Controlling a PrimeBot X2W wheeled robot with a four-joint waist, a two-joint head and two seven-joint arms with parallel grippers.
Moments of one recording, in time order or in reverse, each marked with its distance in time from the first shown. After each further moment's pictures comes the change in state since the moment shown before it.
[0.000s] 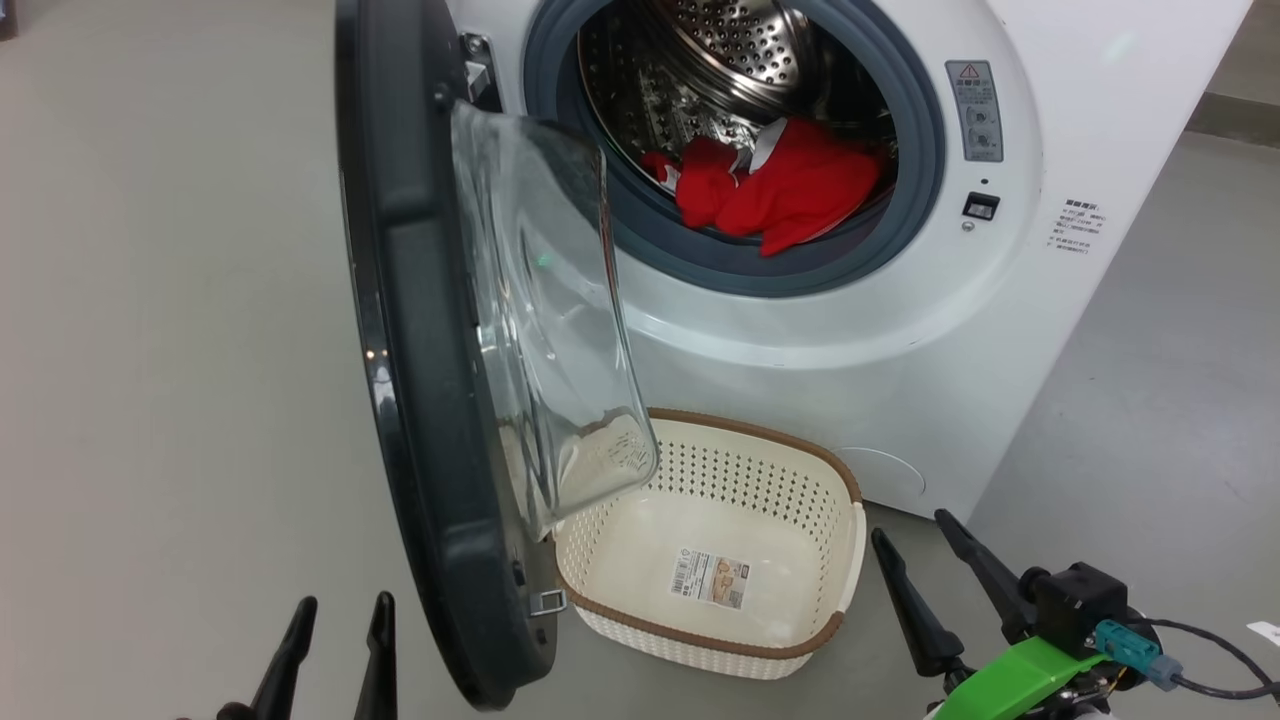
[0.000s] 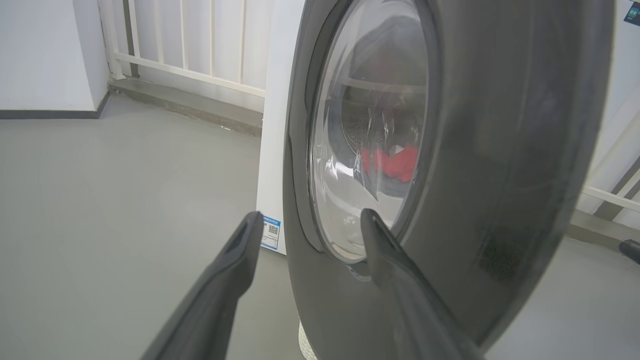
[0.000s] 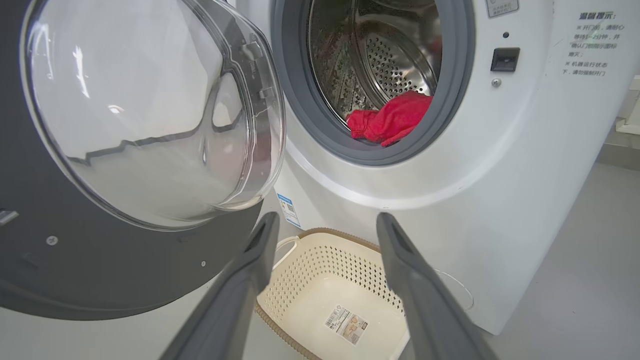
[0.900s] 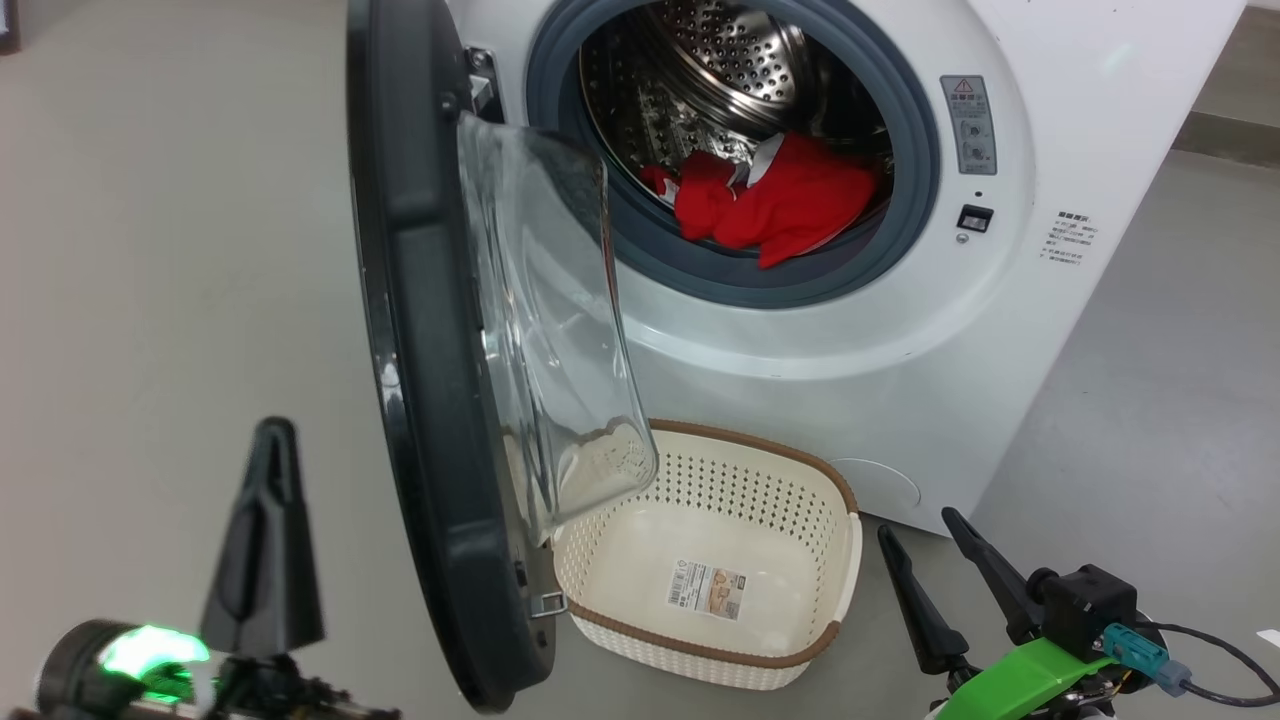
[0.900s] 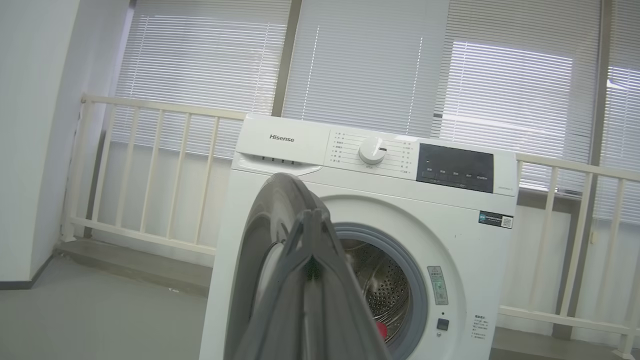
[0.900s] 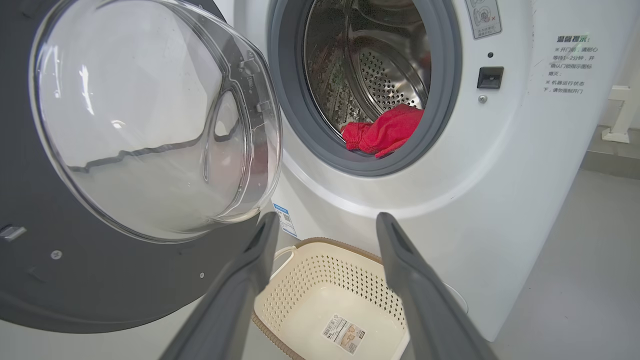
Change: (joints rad) left arm -0.068 0.000 -0.011 -0.471 -0.039 0.044 -0.003; right arm 0.020 0.022 -0.035 -0.017 -0.016 0.000 0.000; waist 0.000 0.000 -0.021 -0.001
